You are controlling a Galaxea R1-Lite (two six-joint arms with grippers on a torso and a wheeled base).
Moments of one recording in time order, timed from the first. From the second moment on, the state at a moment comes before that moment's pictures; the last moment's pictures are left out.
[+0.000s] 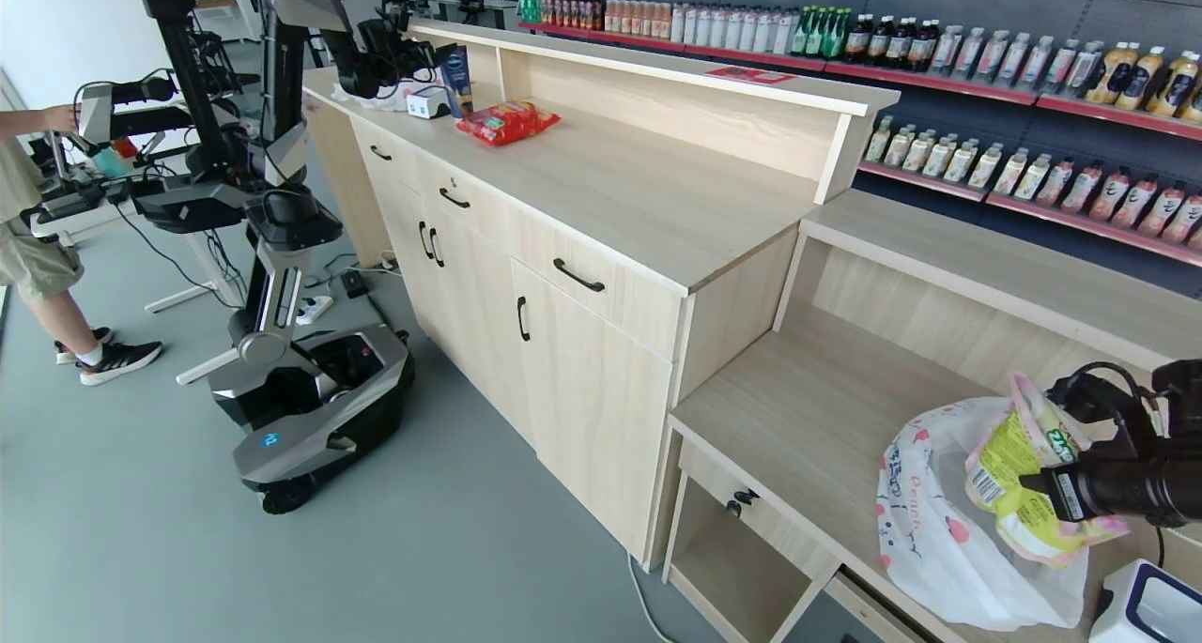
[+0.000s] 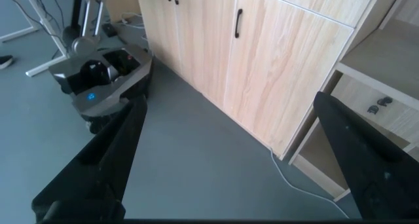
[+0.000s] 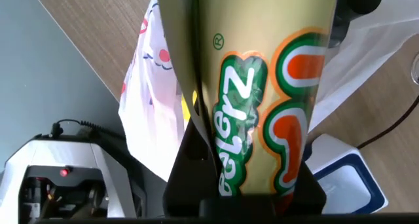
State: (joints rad) left arm 0.00 0.00 0.00 0.00 -0.02 -0.01; right arm -0.41 1.91 -0.69 -0.41 0.26 -0.50
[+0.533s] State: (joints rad) left arm 0.00 0.00 0.00 0.00 -0.02 -0.01; right arm -0.40 2.11 -0.76 -0.56 0.26 -0.49
